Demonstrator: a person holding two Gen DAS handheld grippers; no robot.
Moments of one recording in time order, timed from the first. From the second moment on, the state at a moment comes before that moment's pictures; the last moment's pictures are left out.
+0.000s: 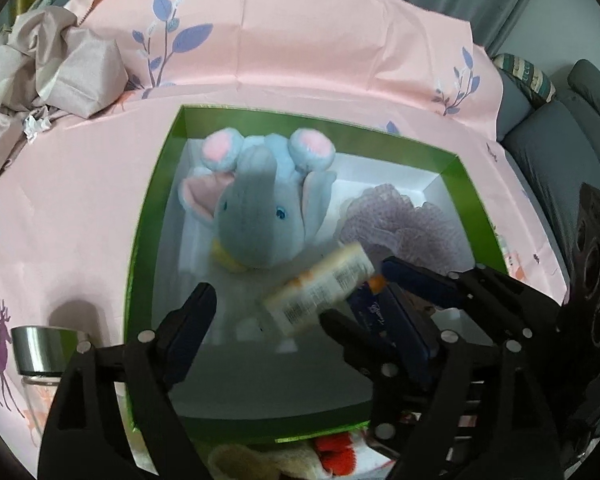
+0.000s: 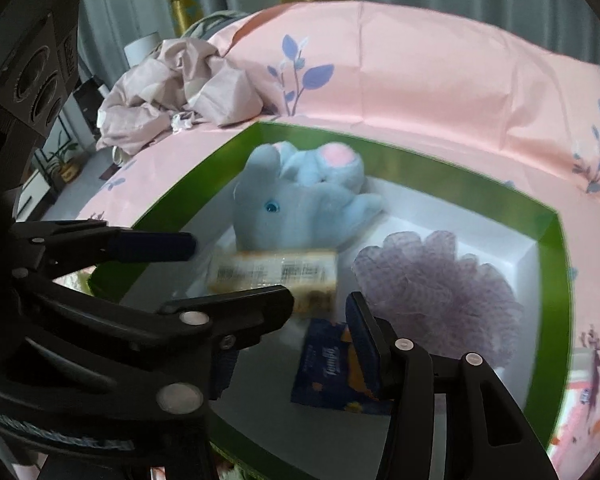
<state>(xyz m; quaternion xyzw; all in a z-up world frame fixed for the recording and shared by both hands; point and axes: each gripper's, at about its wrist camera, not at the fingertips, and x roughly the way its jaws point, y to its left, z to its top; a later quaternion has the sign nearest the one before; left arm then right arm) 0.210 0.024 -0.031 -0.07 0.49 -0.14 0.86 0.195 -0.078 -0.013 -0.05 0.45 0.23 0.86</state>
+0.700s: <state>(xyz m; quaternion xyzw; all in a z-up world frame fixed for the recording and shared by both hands) 0.089 0.073 0.058 -0.15 0.39 -0.13 0.90 0.091 -0.150 0.034 0.02 0.40 0.19 0.90</state>
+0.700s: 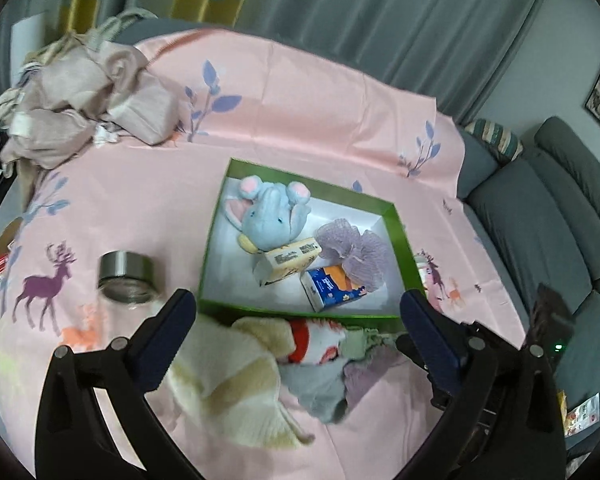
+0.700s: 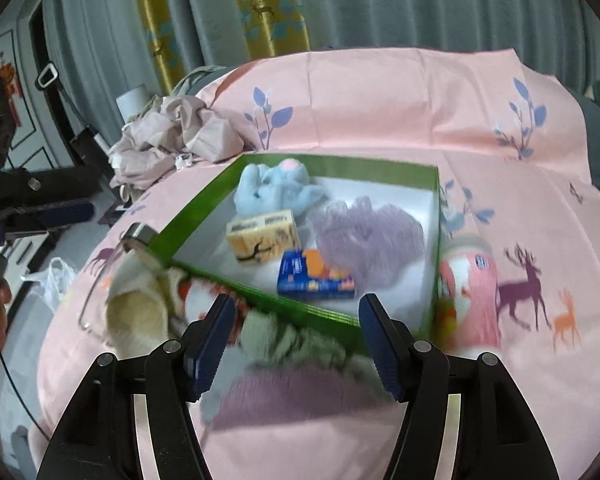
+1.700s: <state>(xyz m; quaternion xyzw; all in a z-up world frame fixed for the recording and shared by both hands) 0.024 0.103 -0.065 -0.29 0.48 -0.14 0.81 0.024 -0.056 -0.032 -0.04 0.47 0.35 0.81</state>
